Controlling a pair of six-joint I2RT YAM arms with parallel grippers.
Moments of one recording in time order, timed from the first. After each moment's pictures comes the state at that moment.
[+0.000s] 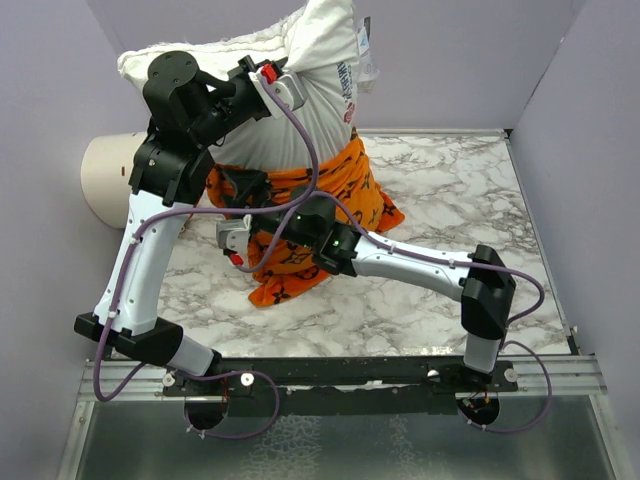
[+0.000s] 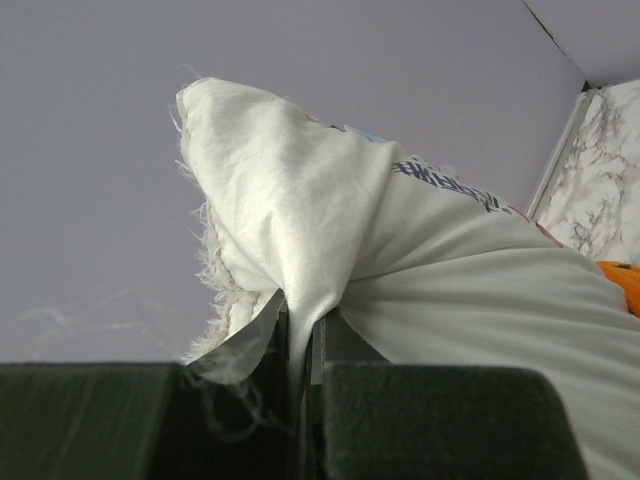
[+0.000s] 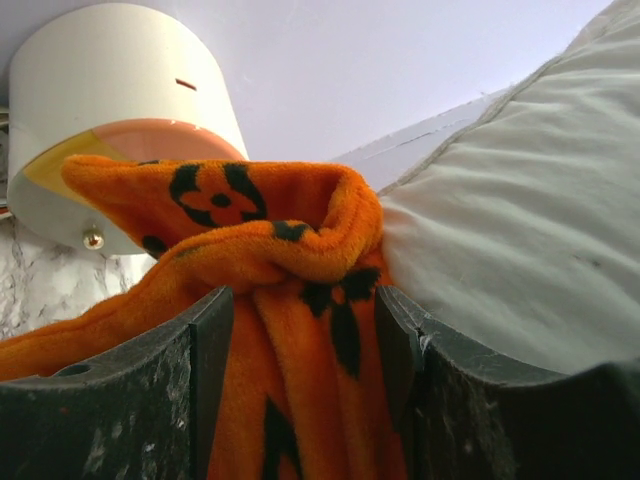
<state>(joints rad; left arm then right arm) -0.40 1.47 2.04 -0.43 0.47 0.82 1.12 1.87 1.60 0.41 -0.07 -1.22</state>
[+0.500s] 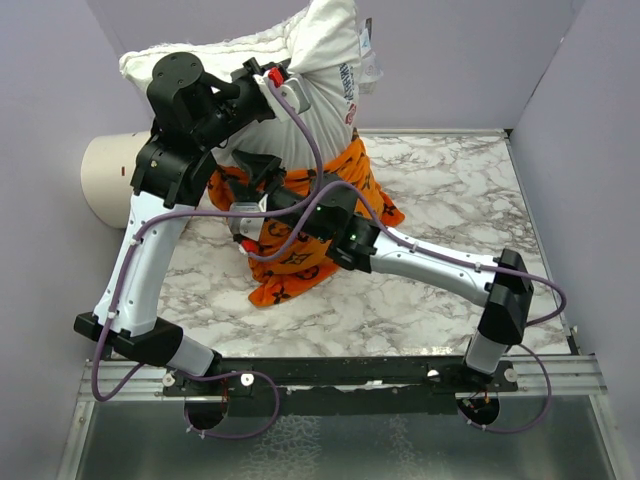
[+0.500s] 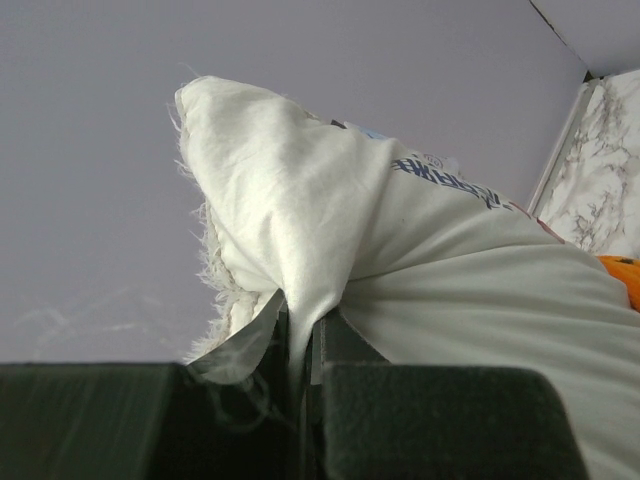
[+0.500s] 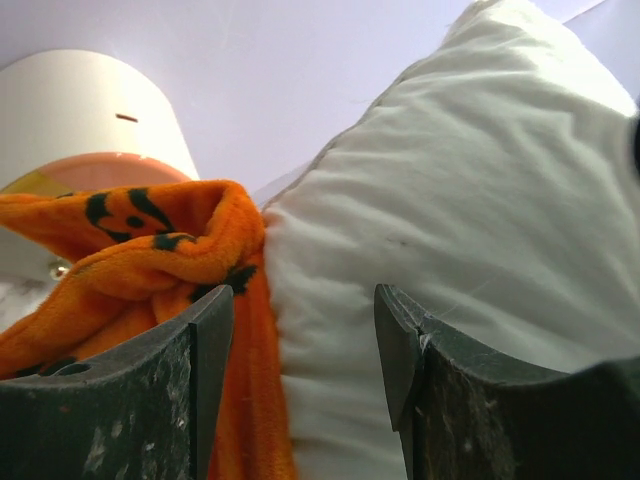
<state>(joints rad) -0.43 1.47 2.06 -0.45 0.43 0.85 1.11 1.73 1.56 0.42 -0.07 -1.15</state>
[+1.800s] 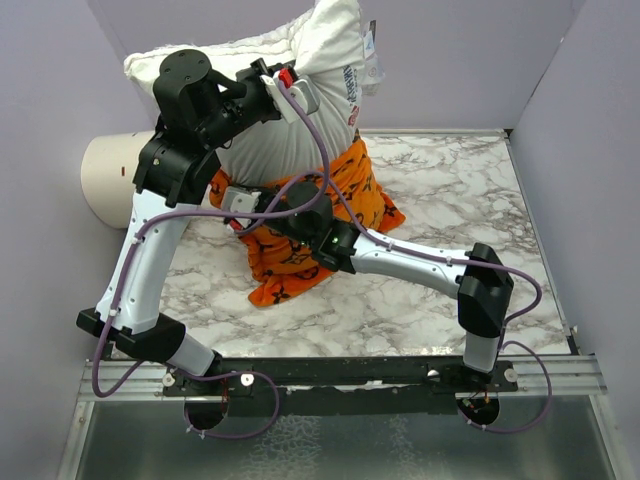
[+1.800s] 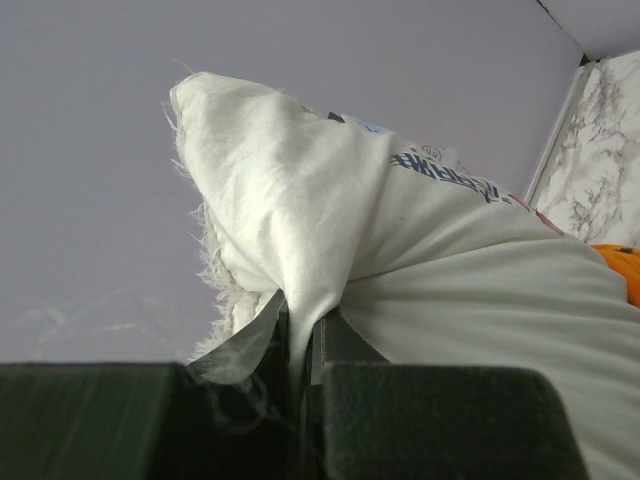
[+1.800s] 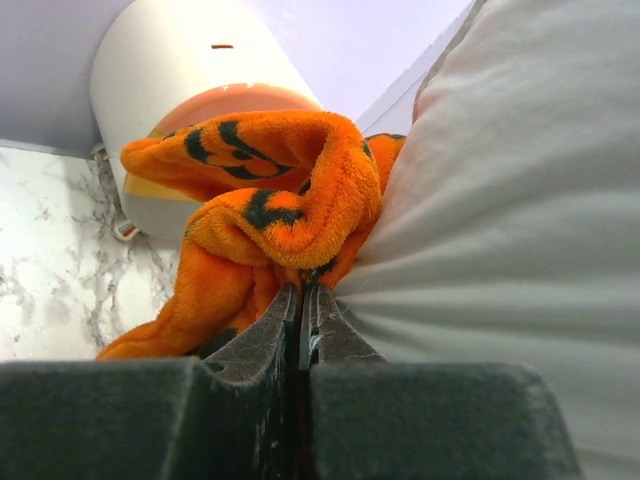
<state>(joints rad) -0.47 1.49 2.12 -0.52 0.39 0.89 1.10 1.86 1.56 0.36 0.03 -0.76</state>
